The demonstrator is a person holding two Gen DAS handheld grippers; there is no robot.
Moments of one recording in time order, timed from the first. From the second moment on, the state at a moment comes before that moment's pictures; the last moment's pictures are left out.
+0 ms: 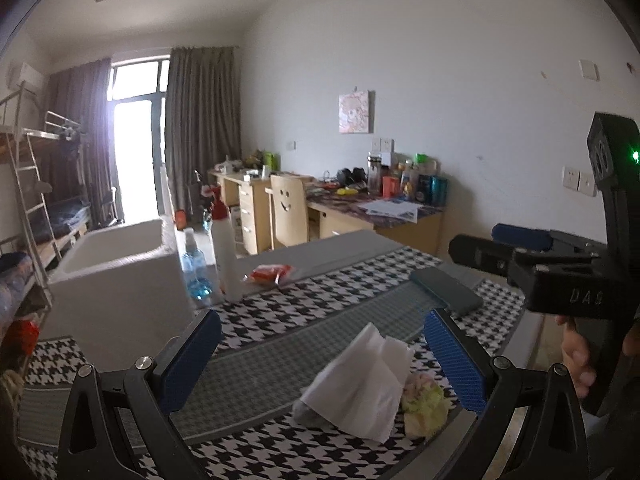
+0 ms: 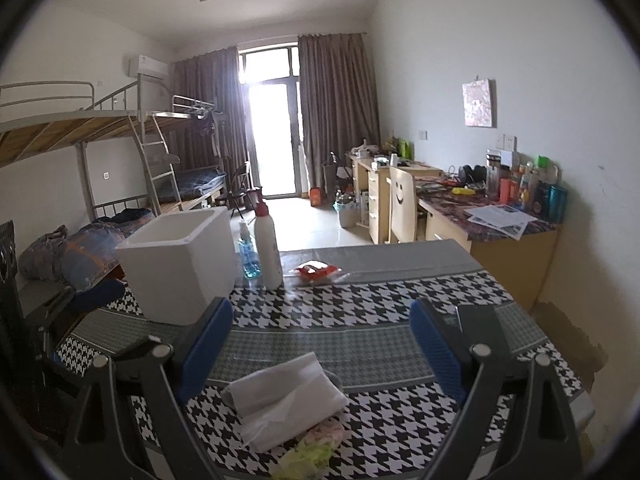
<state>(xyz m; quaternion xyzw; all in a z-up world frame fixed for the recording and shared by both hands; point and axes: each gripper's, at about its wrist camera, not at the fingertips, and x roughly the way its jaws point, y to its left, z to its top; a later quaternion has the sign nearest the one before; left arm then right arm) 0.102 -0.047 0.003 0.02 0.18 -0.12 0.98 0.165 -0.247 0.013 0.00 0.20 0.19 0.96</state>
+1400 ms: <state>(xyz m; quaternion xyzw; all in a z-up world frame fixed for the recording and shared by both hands) 0.162 -0.106 -0.098 0.08 0.36 -0.19 0.91 0.188 -0.298 -0.068 0.04 0.30 0.14 0.94</state>
